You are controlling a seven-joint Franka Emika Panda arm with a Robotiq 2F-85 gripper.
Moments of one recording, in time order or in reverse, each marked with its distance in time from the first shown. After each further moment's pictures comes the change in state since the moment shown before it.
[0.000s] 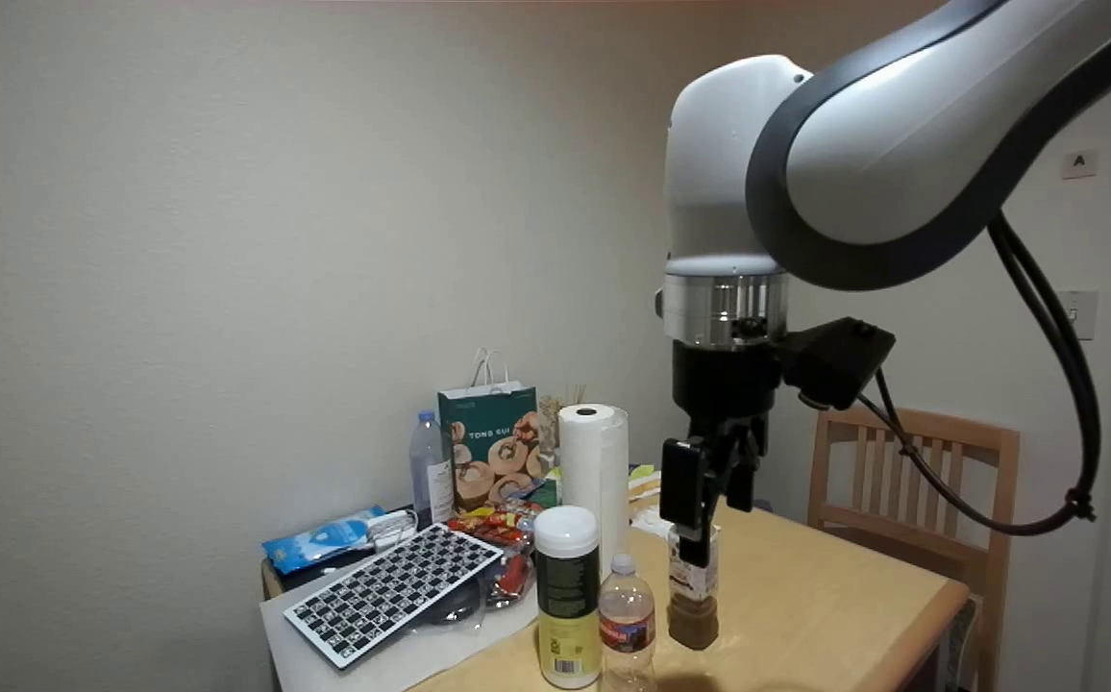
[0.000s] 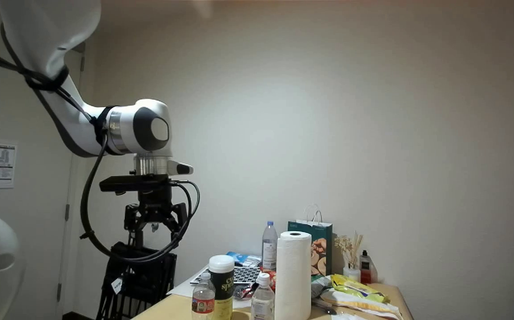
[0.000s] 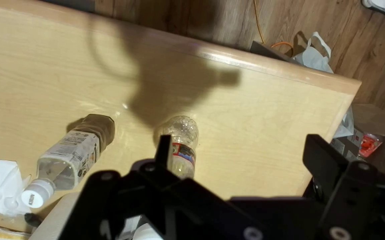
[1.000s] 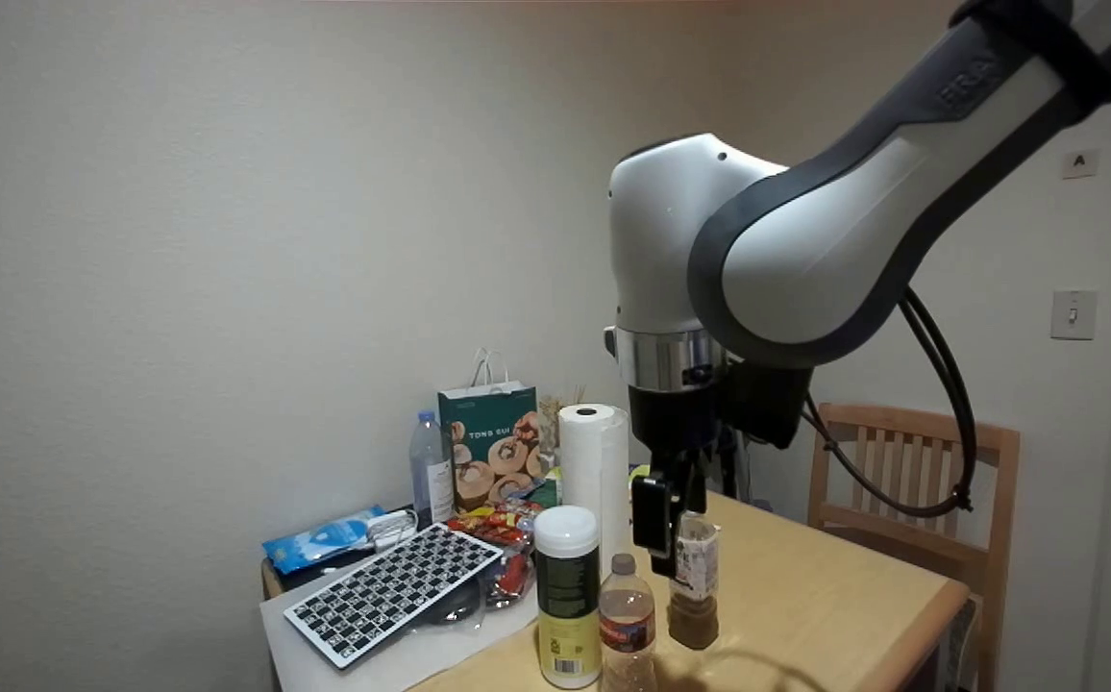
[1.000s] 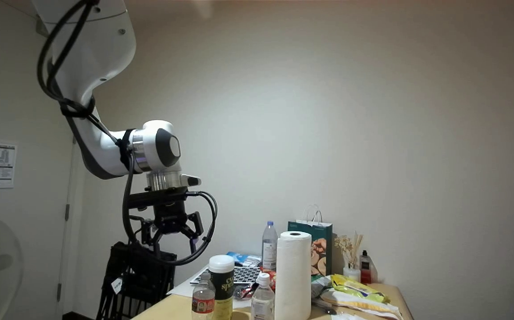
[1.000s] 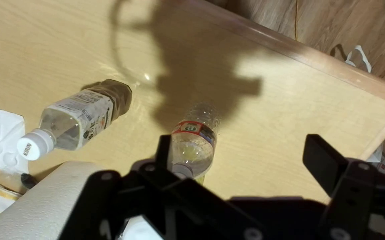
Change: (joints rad) arm -0.008 0.199 -0.016 0.106 -0.211 0.070 -0.026
